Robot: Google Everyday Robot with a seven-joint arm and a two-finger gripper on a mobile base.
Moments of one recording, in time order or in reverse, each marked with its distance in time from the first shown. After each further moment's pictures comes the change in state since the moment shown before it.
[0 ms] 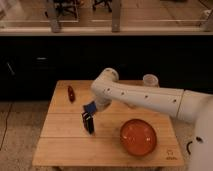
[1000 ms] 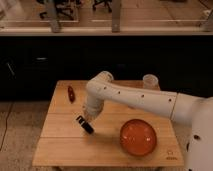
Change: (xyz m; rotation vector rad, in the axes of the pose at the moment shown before) arm -0.097 0.019 0.002 -0.074 -0.239 -0.209
